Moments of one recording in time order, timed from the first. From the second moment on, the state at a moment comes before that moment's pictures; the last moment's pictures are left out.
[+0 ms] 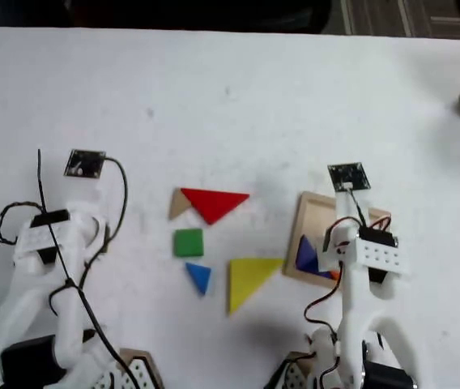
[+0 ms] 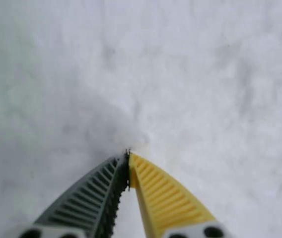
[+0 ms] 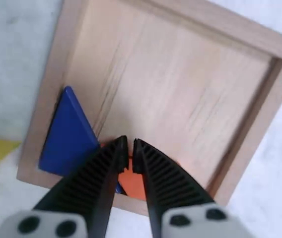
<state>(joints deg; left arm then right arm) -19.4 -20.9 60.0 48.2 -15.1 9.8 -28.5 63.7 48.5 20.4</state>
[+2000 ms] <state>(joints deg) 9.5 -29.4 56.5 60.4 8.7 -4.5 -28.4 56.9 52.2 13.4</state>
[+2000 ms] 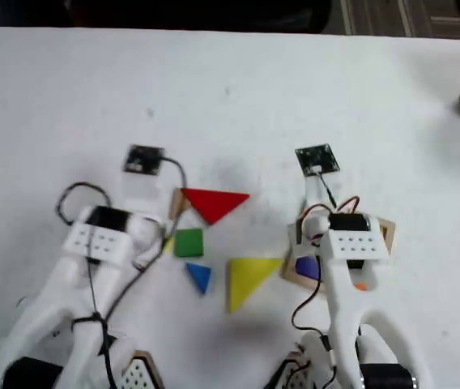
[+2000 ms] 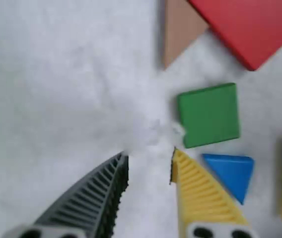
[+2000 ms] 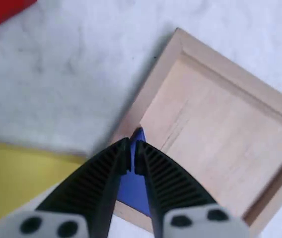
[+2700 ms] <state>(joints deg) 12.6 -0.1 41.6 56.0 18.8 -4.1 -28.4 56.9 52.2 13.4</state>
